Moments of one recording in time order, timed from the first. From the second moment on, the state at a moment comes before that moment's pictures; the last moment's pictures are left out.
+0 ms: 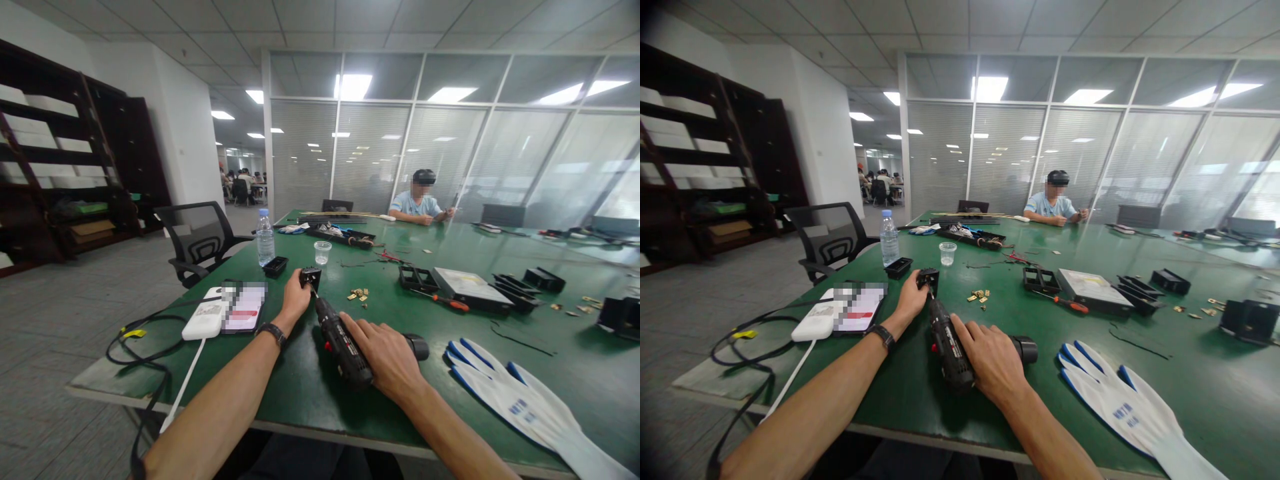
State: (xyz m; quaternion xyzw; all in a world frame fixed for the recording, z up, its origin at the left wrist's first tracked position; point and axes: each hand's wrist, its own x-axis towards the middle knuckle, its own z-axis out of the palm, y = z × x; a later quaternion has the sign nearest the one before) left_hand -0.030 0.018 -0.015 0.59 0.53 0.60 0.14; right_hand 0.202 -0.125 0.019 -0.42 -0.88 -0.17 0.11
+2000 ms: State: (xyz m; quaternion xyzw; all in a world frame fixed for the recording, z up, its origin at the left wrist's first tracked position) left_hand -0.031 0.017 -0.009 0.56 0.54 0.60 0.20; right_hand 0.202 -0.122 0.014 -0.42 -0.88 -0.19 0.14
